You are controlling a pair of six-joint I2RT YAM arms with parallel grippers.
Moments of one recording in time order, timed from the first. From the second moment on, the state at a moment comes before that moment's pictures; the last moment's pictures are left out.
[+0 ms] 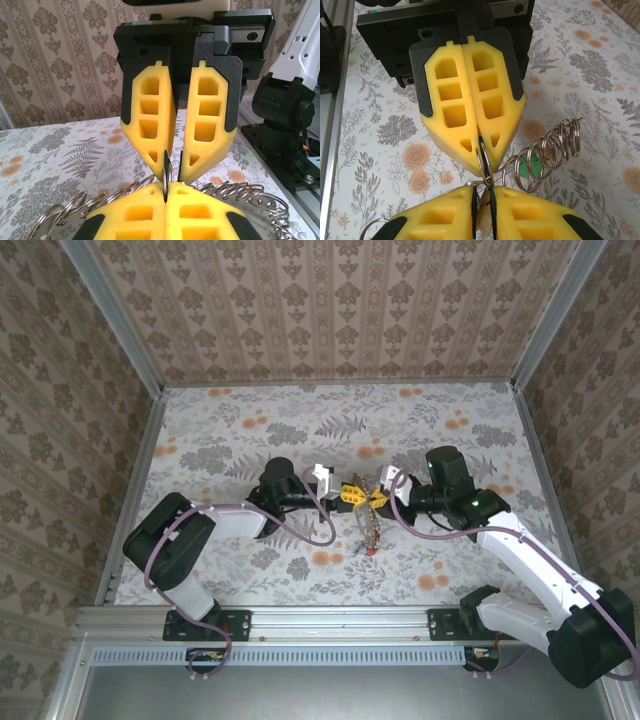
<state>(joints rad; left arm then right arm) -0.75 1.64 0.68 0.95 0.97 0.13 0.41 1.05 0.78 -0.42 -0.64 -0.58</state>
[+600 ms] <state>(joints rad) -0.75 1.65 0.68 0.96 0.98 0.13 0.40 1.06 0.78 -0.40 -0.65 -0.62</state>
